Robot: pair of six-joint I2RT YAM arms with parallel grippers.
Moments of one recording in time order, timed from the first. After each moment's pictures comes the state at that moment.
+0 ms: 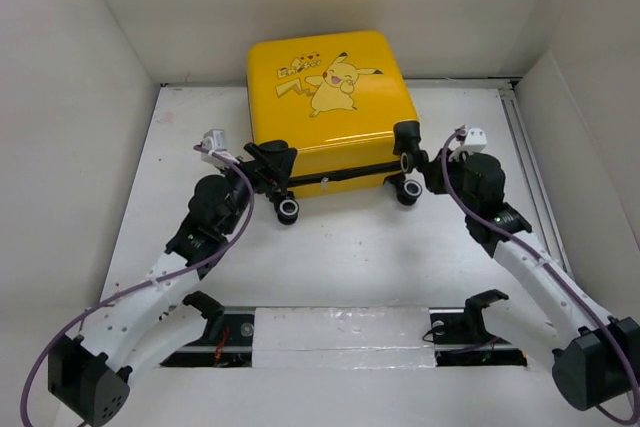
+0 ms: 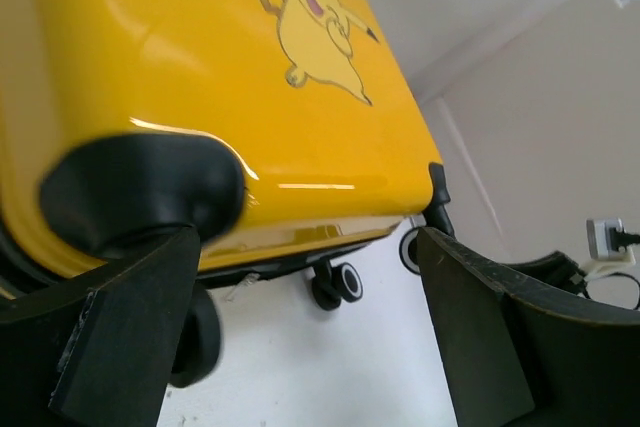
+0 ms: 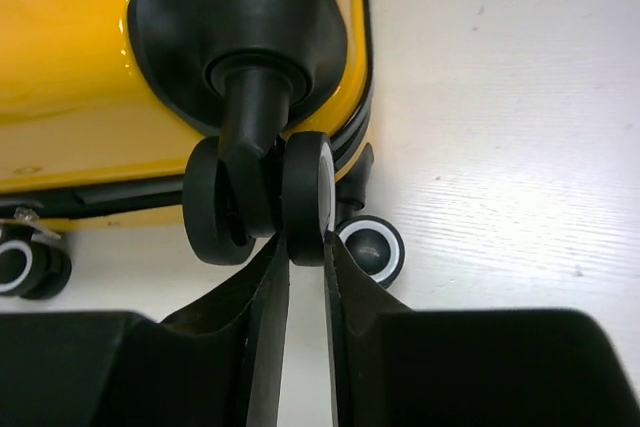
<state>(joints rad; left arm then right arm) -0.55 0.82 0.60 0.20 -0.16 -0.81 0.33 0.93 0.66 -0.03 0.07 0.27</state>
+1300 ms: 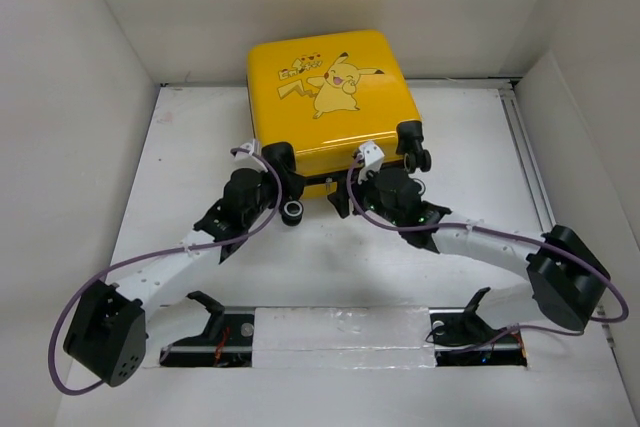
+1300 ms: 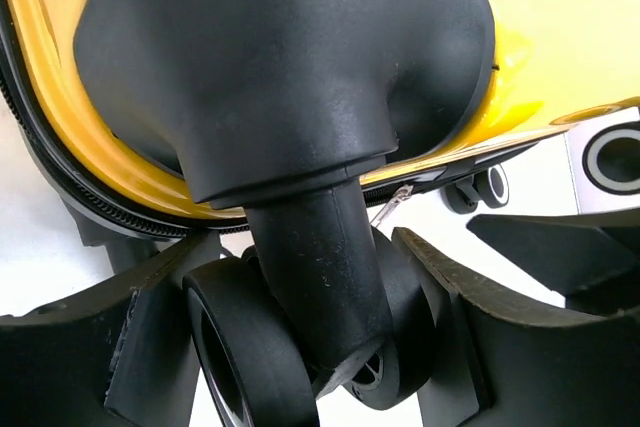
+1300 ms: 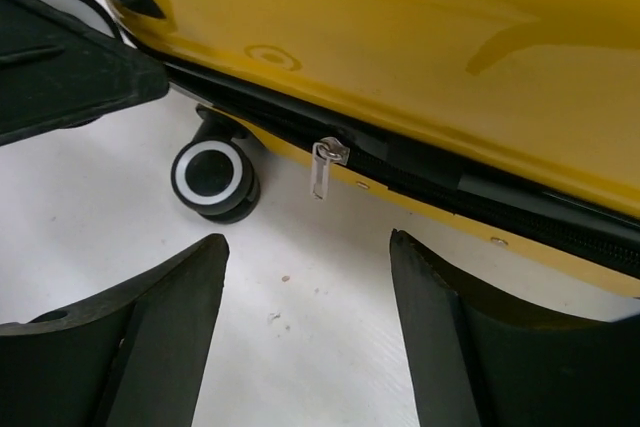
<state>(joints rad) -0.55 1.06 0.55 0.16 -0.11 -0.73 0.83 1.36 0.73 0.32 0.08 0.23</state>
